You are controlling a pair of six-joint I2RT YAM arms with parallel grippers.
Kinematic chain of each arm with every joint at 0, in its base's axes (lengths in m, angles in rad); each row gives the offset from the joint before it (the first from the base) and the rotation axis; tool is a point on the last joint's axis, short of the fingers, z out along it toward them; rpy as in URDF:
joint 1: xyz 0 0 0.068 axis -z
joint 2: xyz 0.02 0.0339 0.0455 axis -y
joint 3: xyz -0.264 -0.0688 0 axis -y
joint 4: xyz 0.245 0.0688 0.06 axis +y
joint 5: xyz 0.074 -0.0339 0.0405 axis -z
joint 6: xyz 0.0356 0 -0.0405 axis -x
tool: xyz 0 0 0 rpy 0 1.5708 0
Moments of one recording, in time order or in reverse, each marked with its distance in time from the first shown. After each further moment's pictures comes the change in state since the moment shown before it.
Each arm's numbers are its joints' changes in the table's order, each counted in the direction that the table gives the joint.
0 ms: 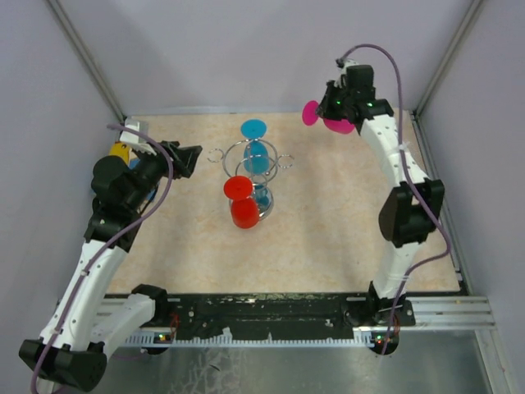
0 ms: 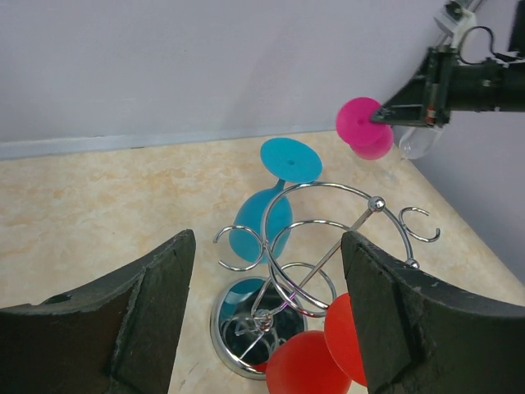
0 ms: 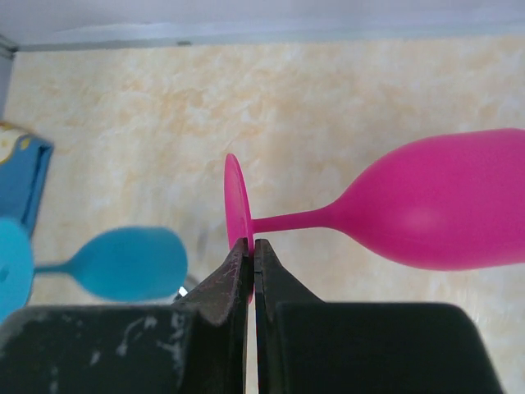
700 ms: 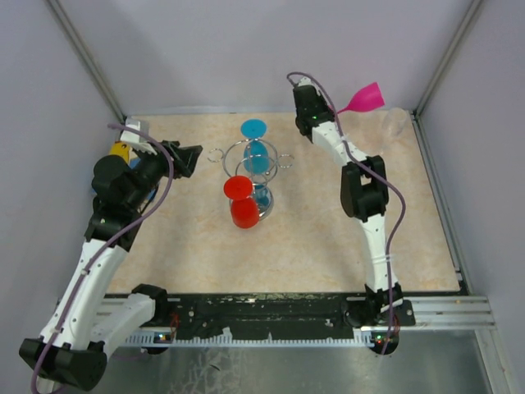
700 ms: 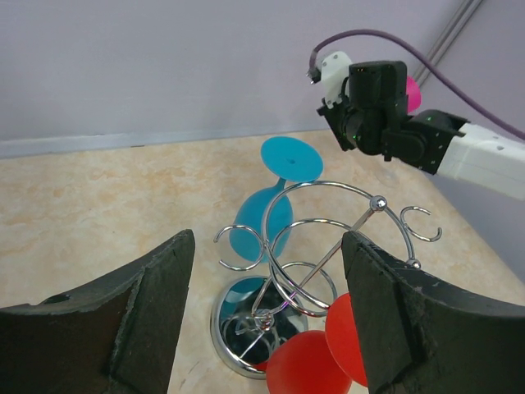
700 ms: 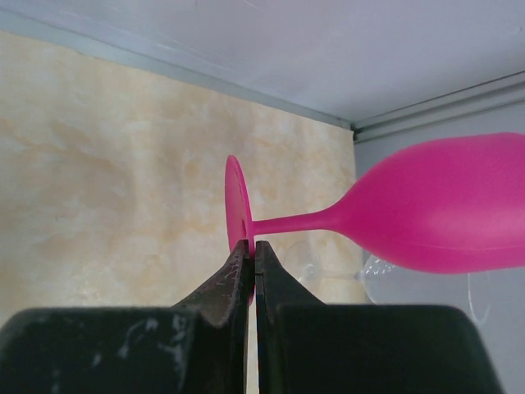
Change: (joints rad) left arm 0.000 -0.003 0.000 0.000 0.000 -0.001; right arm -0.193 -0.550 0.379 -0.143 1.021 0.705
